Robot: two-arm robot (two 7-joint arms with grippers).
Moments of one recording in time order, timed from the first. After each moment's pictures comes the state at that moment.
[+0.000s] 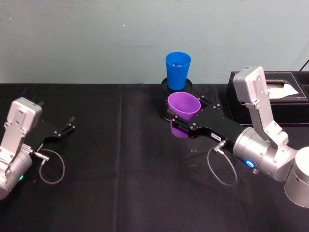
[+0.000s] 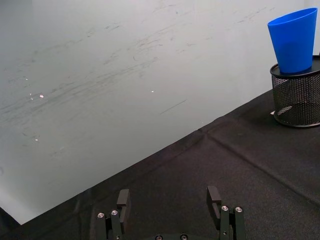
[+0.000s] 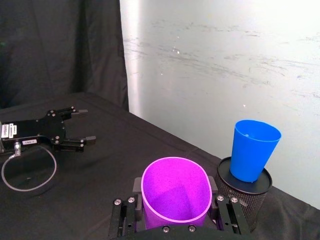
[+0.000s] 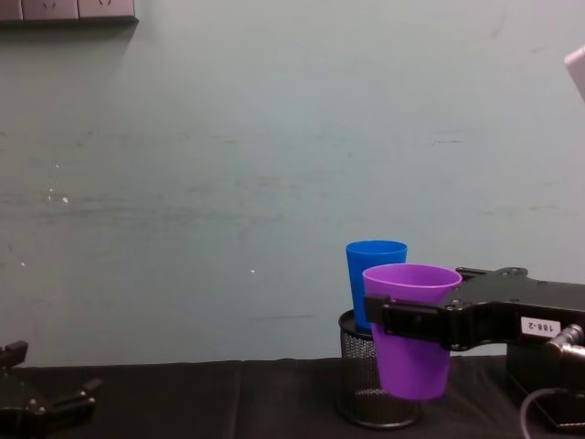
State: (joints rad) left arm -0.20 0.60 0.45 -1.41 -0.25 -0.12 0.03; right arm 0.19 0.44 -0.37 -1.70 0.32 0.17 0.36
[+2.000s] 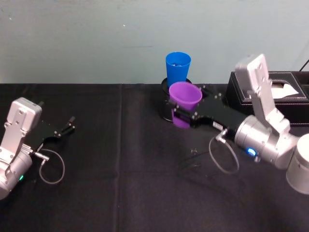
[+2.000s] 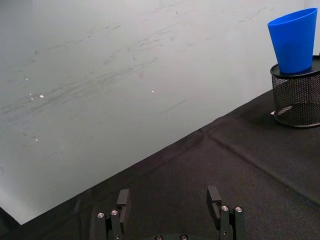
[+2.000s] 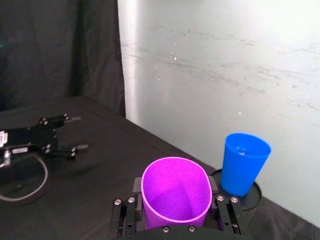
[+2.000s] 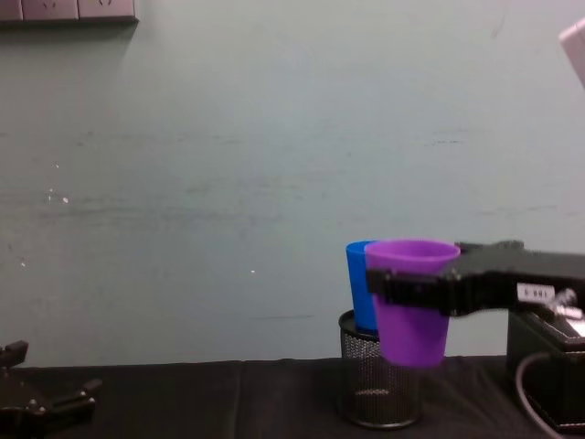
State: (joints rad) left arm -0.20 0.60 0.45 -1.41 -0.25 -0.12 0.03; right arm 0.25 0.43 -0.37 -1.67 0.32 0.18 0.38
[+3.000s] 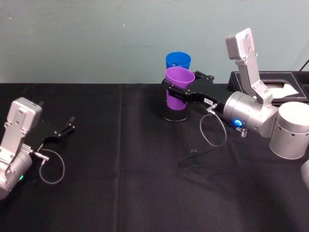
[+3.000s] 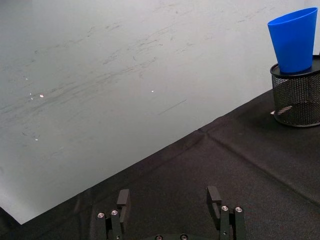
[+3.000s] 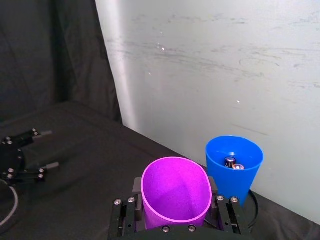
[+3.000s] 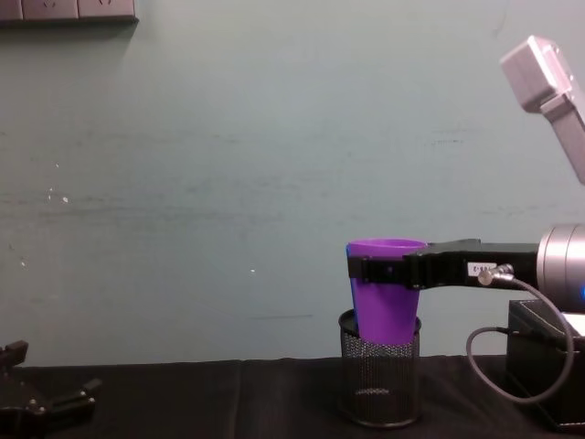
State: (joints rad) left arm -0.20 0.60 0.45 -1.41 -0.25 -0.12 0.03; right arm 0.48 0.35 -0.42 -1.38 0.41 0.22 0.42
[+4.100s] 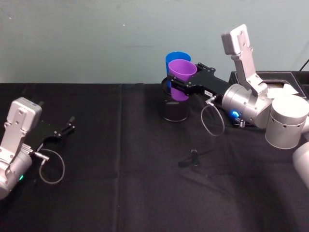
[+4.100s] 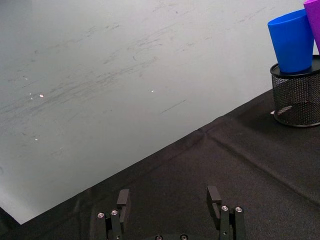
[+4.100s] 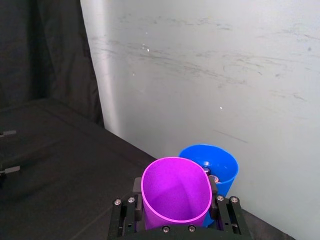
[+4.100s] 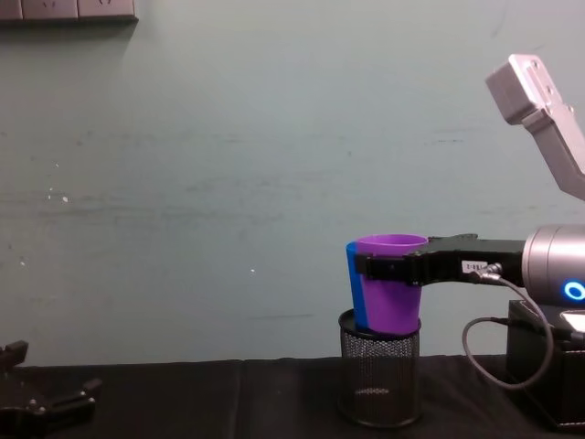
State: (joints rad) left arm -0.20 0.60 0.45 -1.41 -0.25 -0.12 0.03; right arm 0.57 0.30 -0.43 -1.22 0.33 0.13 0.43
